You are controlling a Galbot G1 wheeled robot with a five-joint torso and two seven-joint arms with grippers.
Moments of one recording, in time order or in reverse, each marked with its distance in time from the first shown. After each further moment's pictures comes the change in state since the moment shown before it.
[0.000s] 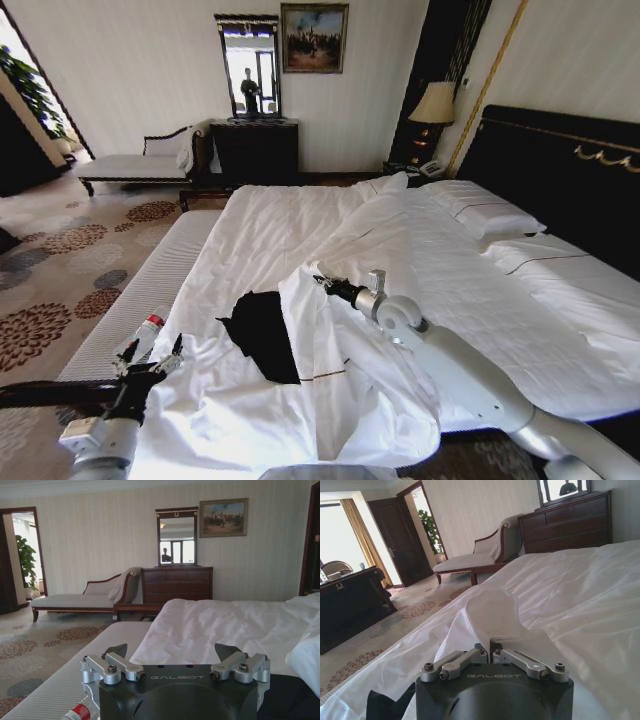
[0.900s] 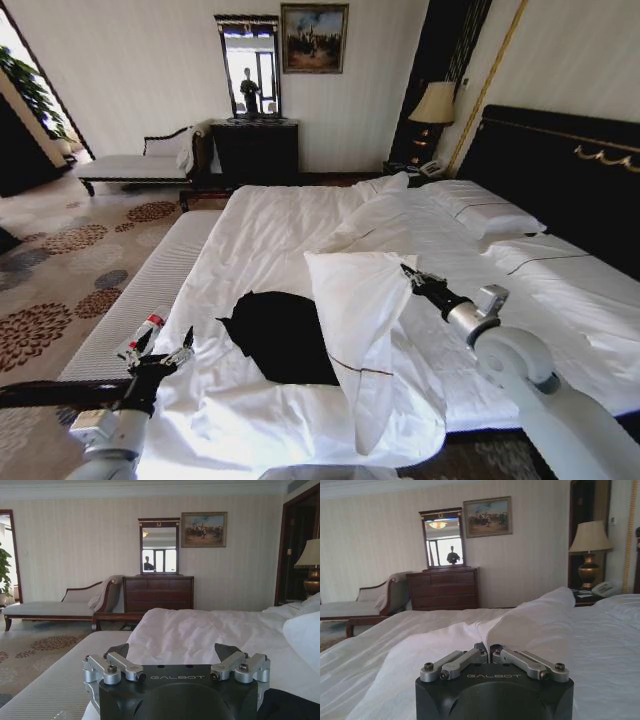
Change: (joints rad) left arm -0.021 0.051 0.044 -0.029 -0.021 0.001 0.008; right arm -0.786 -0.052 0.993 0.390 -0.147 -0.007 0.046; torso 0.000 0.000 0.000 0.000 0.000
